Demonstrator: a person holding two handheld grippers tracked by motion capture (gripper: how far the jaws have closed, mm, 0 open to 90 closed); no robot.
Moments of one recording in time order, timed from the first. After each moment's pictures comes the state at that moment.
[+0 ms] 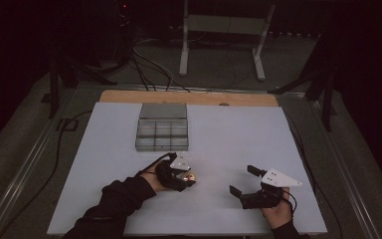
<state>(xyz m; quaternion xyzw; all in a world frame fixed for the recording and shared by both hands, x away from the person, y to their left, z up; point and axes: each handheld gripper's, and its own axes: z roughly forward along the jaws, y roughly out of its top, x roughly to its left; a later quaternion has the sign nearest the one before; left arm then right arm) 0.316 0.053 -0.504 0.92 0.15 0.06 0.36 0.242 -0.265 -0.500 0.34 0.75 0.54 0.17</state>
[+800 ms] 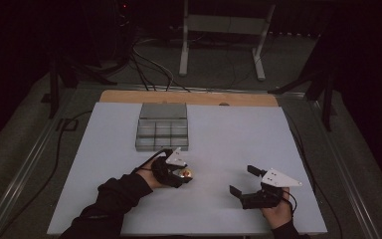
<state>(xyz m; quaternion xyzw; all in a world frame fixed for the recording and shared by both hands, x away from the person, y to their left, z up) 0.322 0.064 -0.495 0.92 0.15 0.06 0.36 0.242 -0.264 -0.500 0.34 0.75 0.54 0.17</state>
